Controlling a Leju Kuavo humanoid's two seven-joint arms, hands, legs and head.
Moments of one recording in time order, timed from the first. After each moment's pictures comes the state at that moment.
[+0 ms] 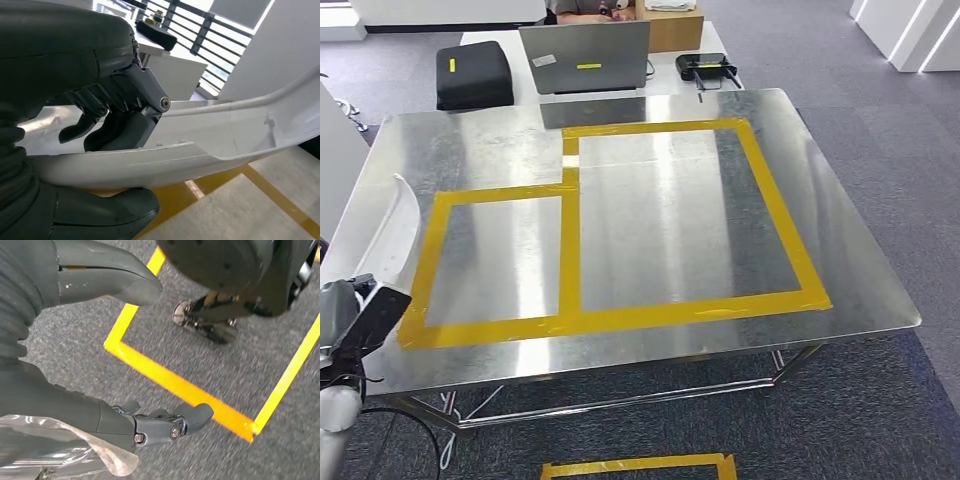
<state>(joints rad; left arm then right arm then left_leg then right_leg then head) -0.18 0.25 -0.01 -1.39 -0.88 0.25 -0.07 0.29 0.10 -0.58 -0.78 0.97 0.40 -0.36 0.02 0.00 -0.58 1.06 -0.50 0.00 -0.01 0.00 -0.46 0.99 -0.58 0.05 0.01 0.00</state>
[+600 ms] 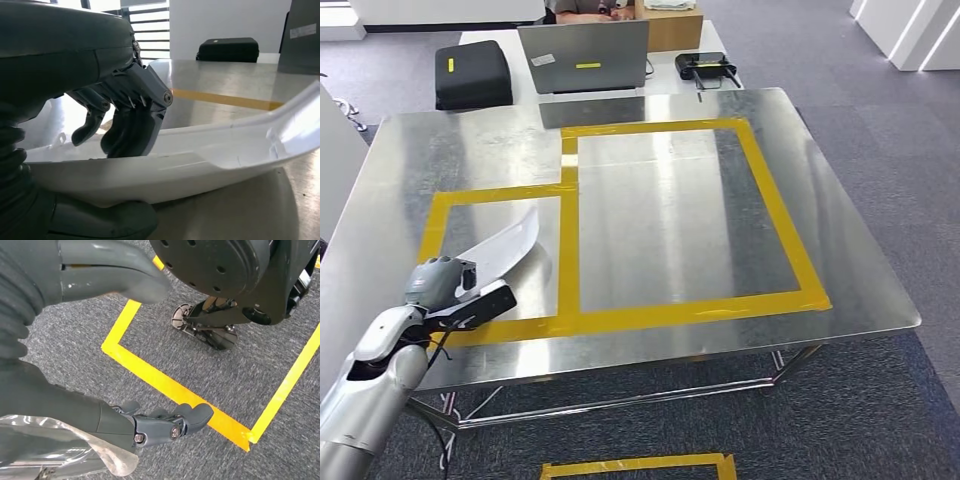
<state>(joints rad) -0.41 0.23 -0.34 -1.15 -1.15 0.07 -0.02 0.22 0.04 -0.50 -0.60 0.93 0.33 -0.39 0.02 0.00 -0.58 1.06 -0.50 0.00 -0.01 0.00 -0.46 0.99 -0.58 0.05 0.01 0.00</state>
